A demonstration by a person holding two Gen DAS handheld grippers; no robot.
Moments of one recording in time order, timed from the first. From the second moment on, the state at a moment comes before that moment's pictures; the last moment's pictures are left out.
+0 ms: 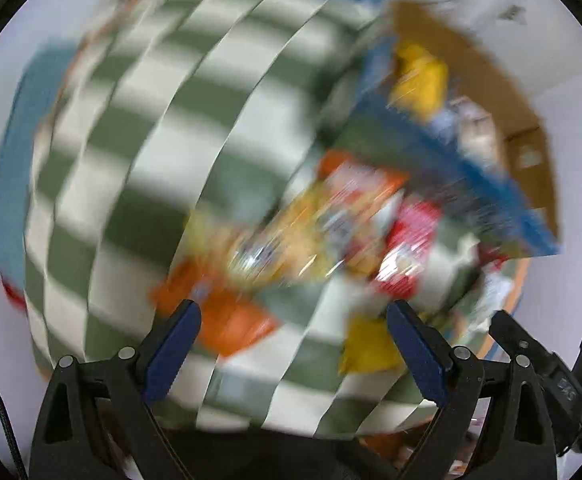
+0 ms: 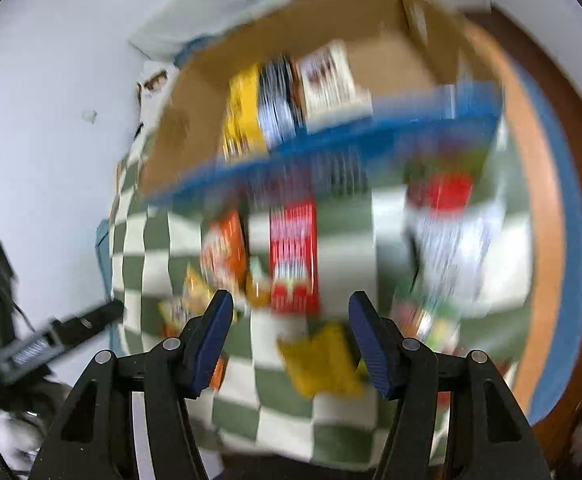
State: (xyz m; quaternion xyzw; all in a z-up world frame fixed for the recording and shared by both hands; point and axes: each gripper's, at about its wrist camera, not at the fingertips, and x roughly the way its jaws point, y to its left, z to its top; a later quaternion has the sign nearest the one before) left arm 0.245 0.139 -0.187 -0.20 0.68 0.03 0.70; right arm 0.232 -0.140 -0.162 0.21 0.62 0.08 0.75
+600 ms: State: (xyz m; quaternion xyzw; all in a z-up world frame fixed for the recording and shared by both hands) left arm 0.229 0.149 -0.292 -0.17 0.71 0.07 0.68; right arm 0.181 -0.120 -0.273 0.34 0.71 0.02 0.62
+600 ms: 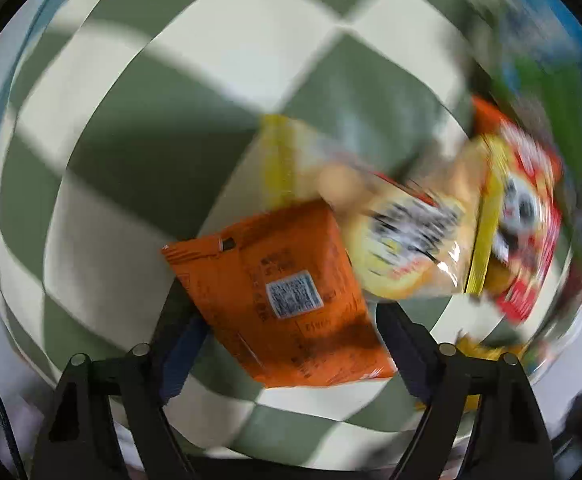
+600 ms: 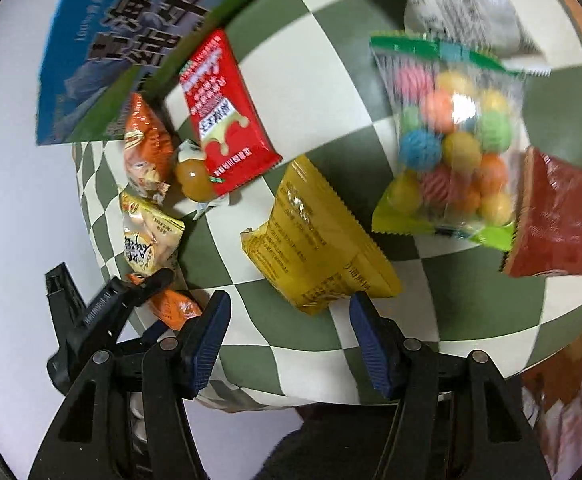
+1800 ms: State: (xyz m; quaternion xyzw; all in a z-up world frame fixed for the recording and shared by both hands) left arm 0.235 0.067 -0.311 -0.06 0.73 -0.03 0.68; right arm 0.174 -0.028 -0.296 0.01 0.72 0.09 0.68
